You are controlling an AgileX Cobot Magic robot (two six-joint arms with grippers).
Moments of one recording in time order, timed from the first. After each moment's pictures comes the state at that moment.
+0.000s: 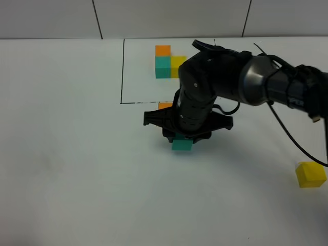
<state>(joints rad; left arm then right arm) -0.02 -0.01 -0.51 0.02 1.06 0.08 0.69 2.05 -1.47 -0.02 0.84 0.70</state>
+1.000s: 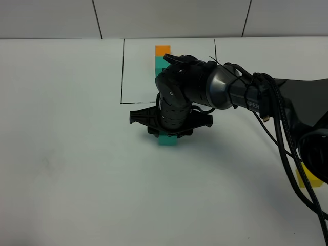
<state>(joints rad) -0.02 -0.01 -0.51 0.02 1.06 0.08 0.71 2.21 -1.61 -0.11 0.78 0.79</state>
